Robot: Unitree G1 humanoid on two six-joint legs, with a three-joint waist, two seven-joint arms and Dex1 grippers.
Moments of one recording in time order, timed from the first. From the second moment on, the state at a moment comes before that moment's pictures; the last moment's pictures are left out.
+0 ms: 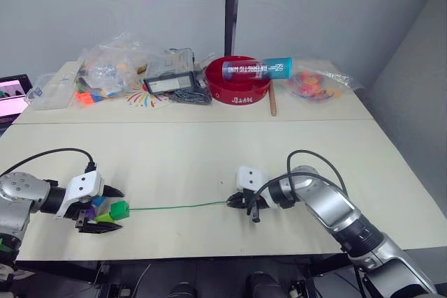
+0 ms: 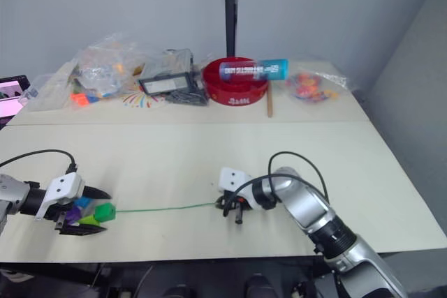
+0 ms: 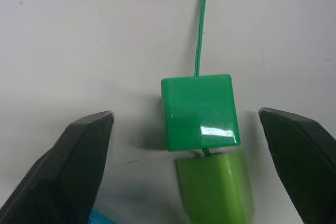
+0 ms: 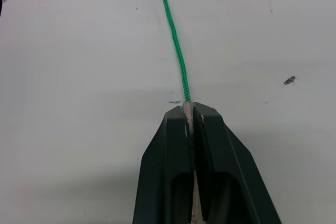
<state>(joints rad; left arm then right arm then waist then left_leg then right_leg) -0.32 1.07 0.01 0.46 -0.20 -0.12 -1.57 -0.58 -0.53 0.50 -0.11 0.08 0.56 1.07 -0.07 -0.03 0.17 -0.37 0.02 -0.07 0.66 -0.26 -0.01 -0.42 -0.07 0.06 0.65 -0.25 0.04</state>
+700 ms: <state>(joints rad) -0.38 1.31 -0.18 -0.06 -0.11 0.53 -1.57 -0.58 -0.46 0.50 -0.11 0.06 0.58 1.02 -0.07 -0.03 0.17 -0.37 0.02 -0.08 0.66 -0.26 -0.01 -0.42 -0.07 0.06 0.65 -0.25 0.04</state>
